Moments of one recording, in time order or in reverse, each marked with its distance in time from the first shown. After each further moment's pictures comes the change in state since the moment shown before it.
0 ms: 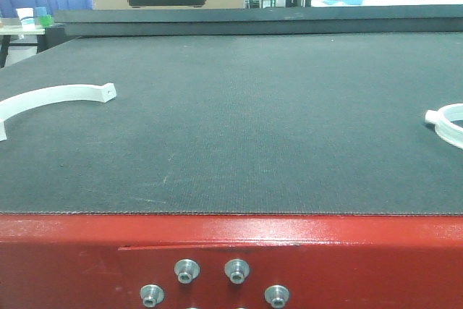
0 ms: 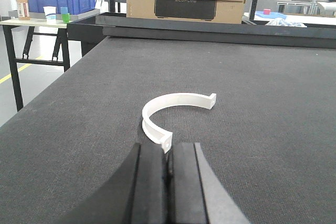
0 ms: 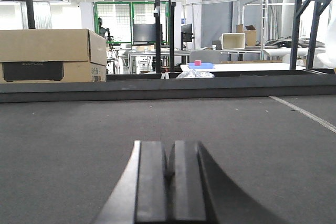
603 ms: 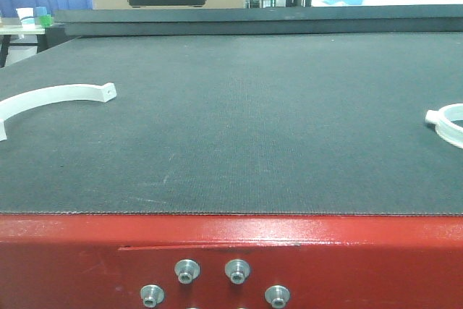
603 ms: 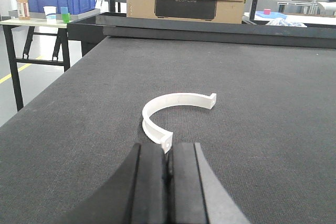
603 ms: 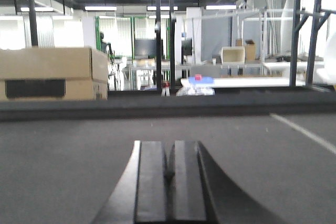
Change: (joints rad) left arm 0.000 0.000 0.000 0.000 0.000 0.000; right arm 0.000 0.000 -0.079 0.000 0.011 0.000
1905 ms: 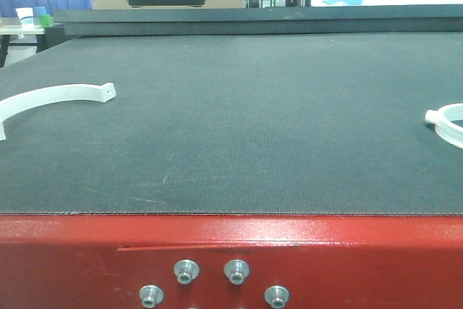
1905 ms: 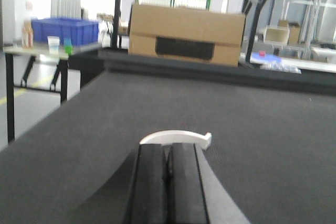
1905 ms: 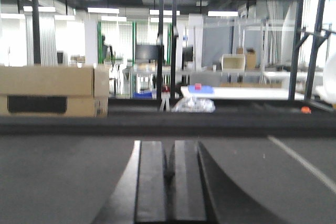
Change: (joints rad) left arm 0.000 0.000 -0.012 -0.074 -0.093 0.000; right arm 0.000 0.184 -0.329 -0.034 0.210 0.000
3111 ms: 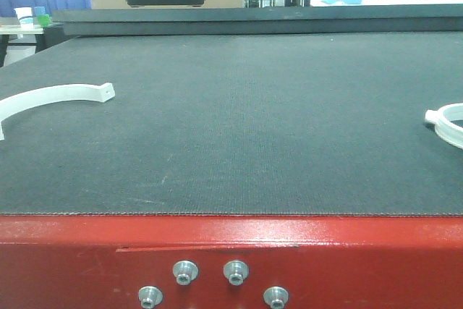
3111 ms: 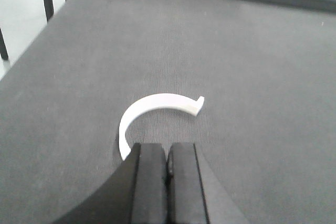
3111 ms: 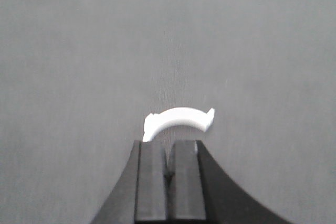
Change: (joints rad) left arm 0.000 0.728 -0.581 -0.011 0.234 0.000; right arm 0.049 0.563 -0.396 0.017 0.482 -0.050
